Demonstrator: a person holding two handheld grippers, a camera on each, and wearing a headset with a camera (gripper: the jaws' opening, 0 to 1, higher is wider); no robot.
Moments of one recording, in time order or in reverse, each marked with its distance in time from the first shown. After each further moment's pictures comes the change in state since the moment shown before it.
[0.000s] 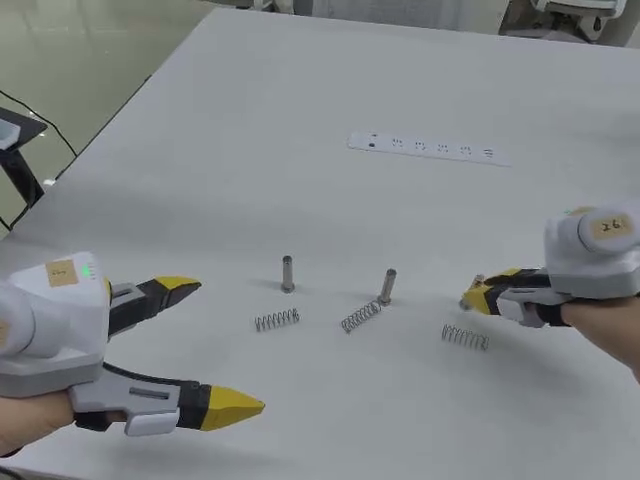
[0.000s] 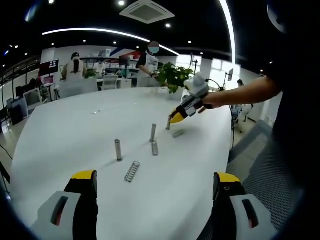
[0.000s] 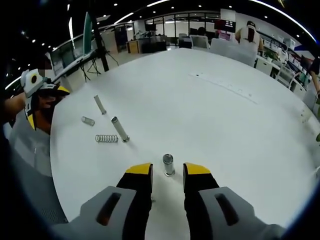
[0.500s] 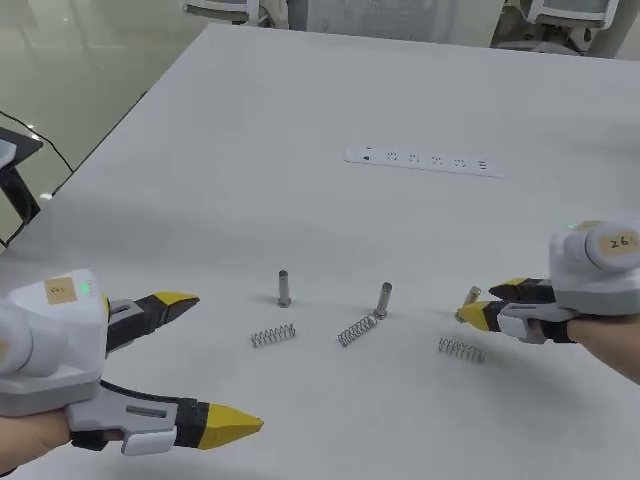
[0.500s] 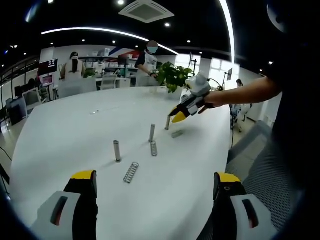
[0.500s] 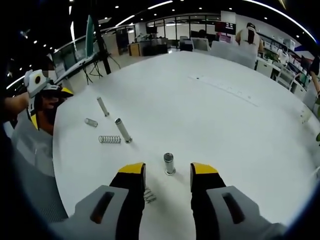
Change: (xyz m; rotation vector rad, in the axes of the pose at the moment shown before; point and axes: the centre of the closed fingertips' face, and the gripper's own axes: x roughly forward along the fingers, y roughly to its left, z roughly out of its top) left arm 0.002 -0.001 0.002 0.001 0.006 -0.011; right arm -0.010 0.001 0.004 -0.002 -0.029 0.011
